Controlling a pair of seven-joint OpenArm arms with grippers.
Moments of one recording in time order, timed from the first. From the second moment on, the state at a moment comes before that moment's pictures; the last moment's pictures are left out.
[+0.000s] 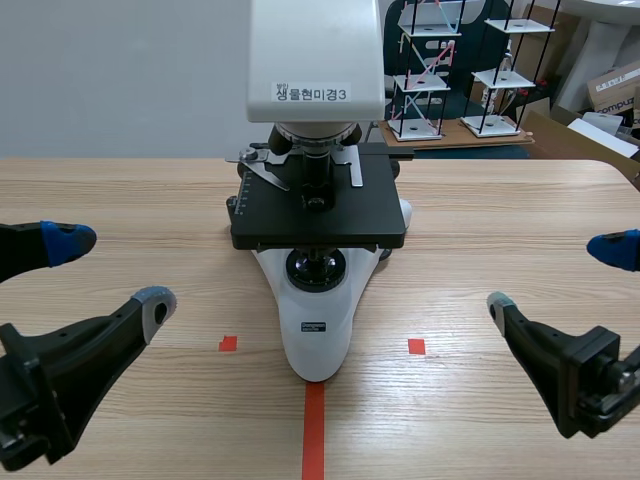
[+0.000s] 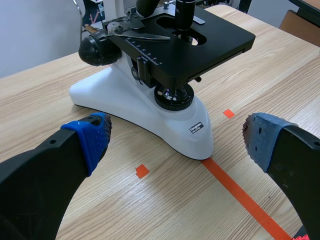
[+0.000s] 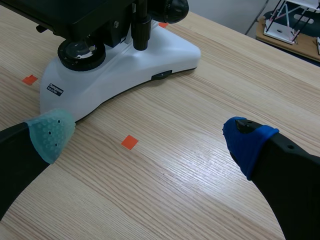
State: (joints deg) left arm 47.6 -32.6 -7.8 120.5 -21.6 -26.8 -9.5; right arm -45.2 30.9 13.3 114.6 16.5 24.0 5.2
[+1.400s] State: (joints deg) left arm 47.6 -32.6 -7.8 120.5 -21.6 -26.8 -9.5; right arm -23.0 30.8 12.9 94.2 16.4 20.9 3.8
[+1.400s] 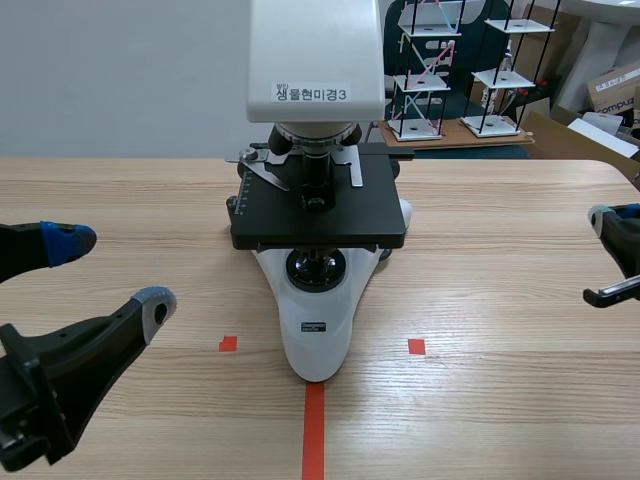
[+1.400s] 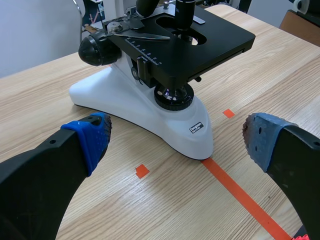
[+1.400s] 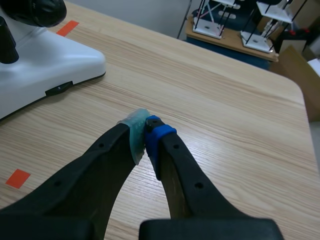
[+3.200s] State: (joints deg) left arm 47.6 -32.6 -7.8 120.5 -21.5 -26.8 -9.5; right arm 17.0 24.4 -2.1 58.4 -12.2 38.8 22.5
